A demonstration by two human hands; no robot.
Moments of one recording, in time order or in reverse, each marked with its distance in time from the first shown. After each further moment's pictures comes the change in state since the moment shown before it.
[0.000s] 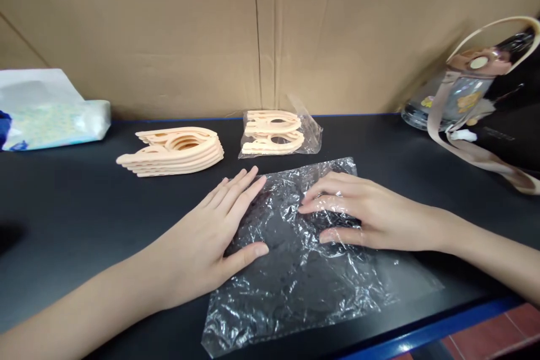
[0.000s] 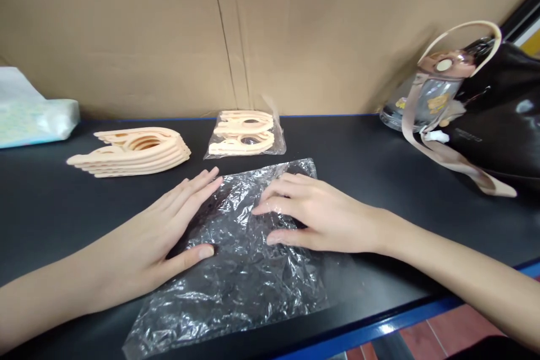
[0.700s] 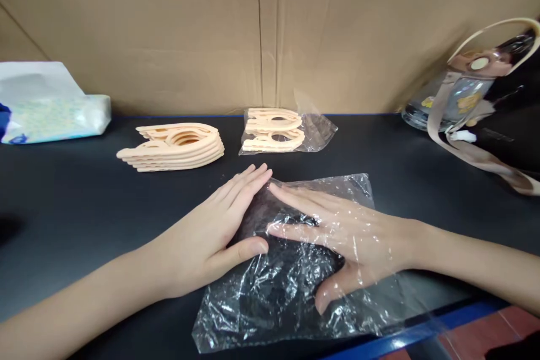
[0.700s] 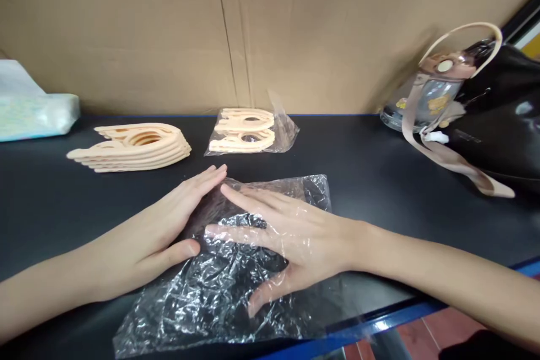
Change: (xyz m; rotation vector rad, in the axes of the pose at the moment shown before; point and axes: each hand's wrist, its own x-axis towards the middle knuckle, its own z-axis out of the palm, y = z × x) left_hand 0.002 0.008 -0.003 -0.279 0.054 -0.008; right_hand 0.006 -0.001 0.038 -0.038 0.044 -0.281
